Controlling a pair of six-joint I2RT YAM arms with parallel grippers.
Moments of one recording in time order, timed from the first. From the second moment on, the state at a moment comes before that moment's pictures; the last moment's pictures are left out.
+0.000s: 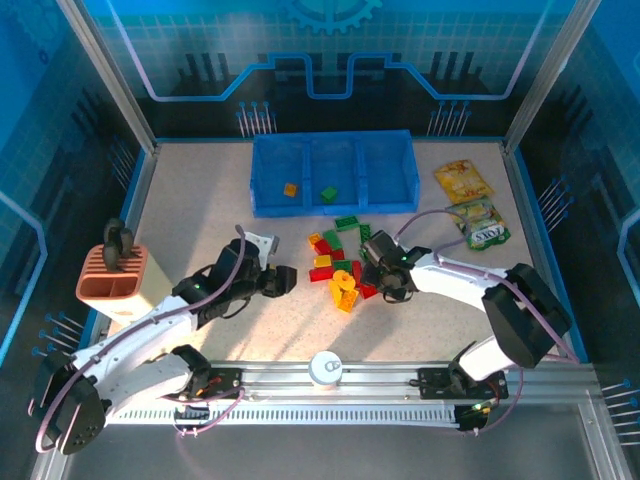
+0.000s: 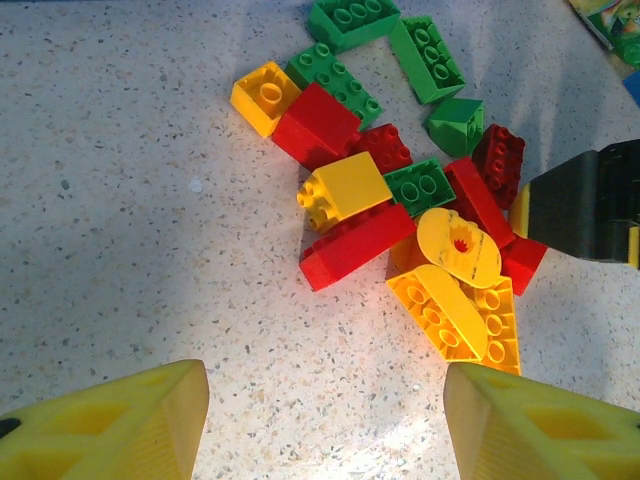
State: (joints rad) left arm -0.59 0.95 0.57 -0.33 0.06 -0.46; right arm 0.66 1.51 0.78 -0.50 0.12 1.07
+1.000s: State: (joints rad) left arm -0.59 0.89 0.57 -0.34 0.05 -0.49; right arm 0.52 1.46 1.12 -0.64 0.24 0.90
